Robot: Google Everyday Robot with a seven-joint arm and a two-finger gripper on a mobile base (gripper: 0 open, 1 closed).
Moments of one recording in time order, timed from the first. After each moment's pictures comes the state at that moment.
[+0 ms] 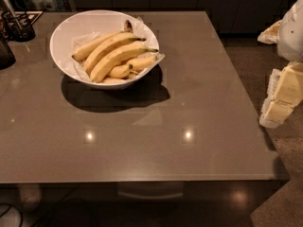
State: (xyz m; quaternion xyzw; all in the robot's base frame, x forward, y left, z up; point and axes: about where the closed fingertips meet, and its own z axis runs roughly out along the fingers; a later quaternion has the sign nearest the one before) arm 0.438 -0.216 0.979 -0.60 0.78 -0.04 0.16
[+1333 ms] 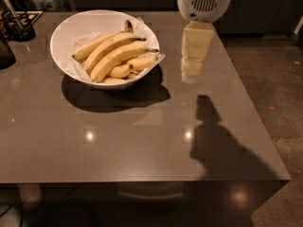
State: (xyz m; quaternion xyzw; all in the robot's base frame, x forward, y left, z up) arm 0.522 -0.102 1.007 -0.62 0.76 -0.12 0.12
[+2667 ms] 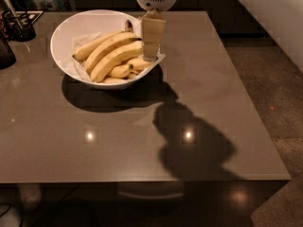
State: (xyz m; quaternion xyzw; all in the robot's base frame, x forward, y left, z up) arm 0.592 -0.014 1.005 -0.68 0.71 -0.10 0.17
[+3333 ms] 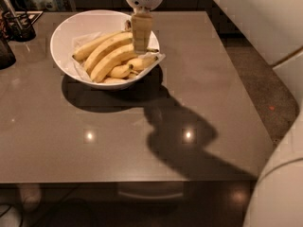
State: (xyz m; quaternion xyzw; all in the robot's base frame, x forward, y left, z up) arm 0.615 0.010 0.997 -0.69 0.70 -0.09 0.17
